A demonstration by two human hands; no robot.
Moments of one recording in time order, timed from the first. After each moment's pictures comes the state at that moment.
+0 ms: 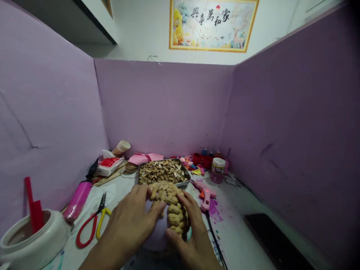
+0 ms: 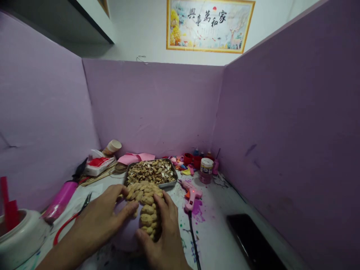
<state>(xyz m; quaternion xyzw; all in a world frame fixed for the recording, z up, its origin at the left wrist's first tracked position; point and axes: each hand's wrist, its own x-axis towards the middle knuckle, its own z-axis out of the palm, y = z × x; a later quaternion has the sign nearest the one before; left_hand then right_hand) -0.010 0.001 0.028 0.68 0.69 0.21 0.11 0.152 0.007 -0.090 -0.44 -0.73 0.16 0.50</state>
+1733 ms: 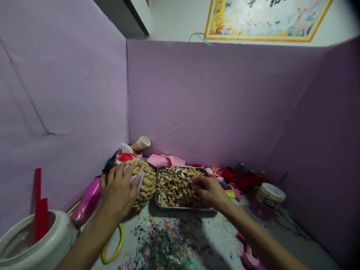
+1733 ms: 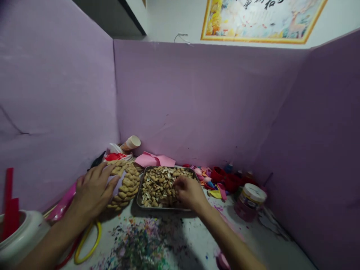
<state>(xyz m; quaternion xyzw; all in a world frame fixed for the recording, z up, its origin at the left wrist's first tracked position) -0.121 0.105 -0.023 0.58 0.76 0.23 -0.19 0.134 0.197 -0.036 -0.49 -0.79 0.24 0.27</state>
